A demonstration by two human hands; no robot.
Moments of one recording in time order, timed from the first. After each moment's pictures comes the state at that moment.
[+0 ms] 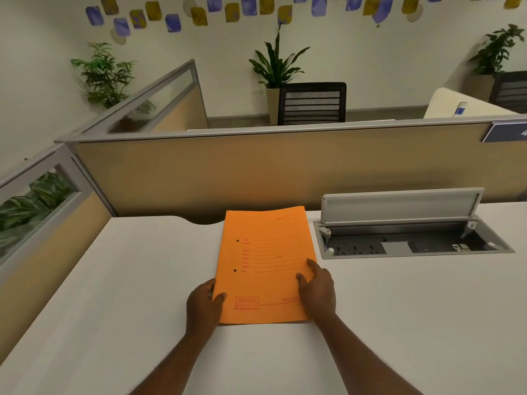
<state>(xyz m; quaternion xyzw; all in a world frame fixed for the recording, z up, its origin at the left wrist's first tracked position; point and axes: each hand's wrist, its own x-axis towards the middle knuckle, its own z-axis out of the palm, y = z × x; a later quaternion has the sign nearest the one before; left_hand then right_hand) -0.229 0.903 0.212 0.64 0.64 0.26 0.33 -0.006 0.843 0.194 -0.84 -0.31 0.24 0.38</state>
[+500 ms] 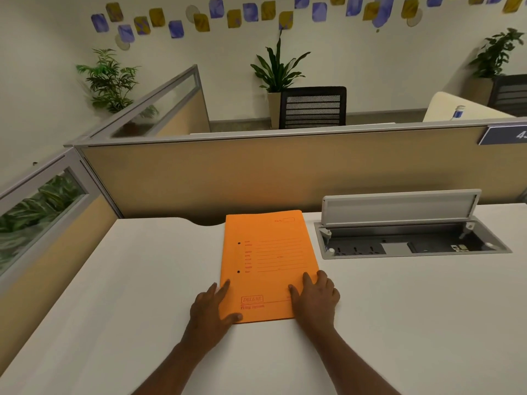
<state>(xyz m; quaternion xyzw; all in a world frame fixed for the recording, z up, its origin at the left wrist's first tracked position) -0.251 0.893 0.199 0.79 0.56 0.07 0.22 -0.022 0.824 0.181 -0.88 -0.45 0.09 0.14</state>
